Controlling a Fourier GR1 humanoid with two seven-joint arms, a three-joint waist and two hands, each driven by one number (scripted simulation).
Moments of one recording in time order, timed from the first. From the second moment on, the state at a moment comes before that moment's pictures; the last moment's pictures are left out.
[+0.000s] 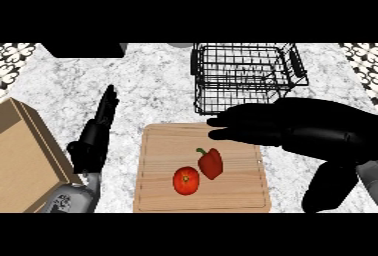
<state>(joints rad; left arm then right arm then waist) -0.15 0.16 -0.20 -1.55 -0.03 0.30 0.04 -0.64 -0.57 0.33 -1.86 0.01 0.85 0.09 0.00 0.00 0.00</state>
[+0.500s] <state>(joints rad) -0.17 0.13 -0.18 -1.53 -0.06 0.28 0.04 -0.60 -0.48 0.40 -1.92 0.17 0.93 0.19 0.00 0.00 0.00</state>
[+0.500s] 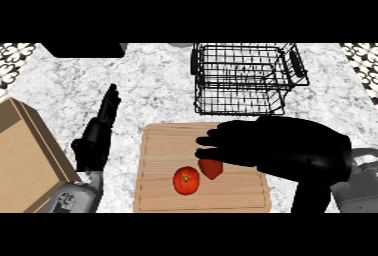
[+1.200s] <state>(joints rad) -0.13 0.11 -0.16 -1.56 -0.09 0.25 0.03 -0.54 -0.46 0.43 -1.92 0.45 0.96 0.11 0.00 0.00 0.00</state>
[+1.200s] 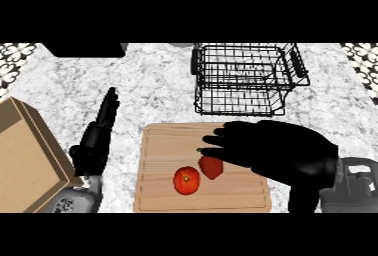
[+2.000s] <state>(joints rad) -0.15 0.08 -0.14 -1.56 -0.12 0.23 0.06 -0.50 -0.44 0.52 -1.82 0.83 0.77 -0.19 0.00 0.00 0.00</state>
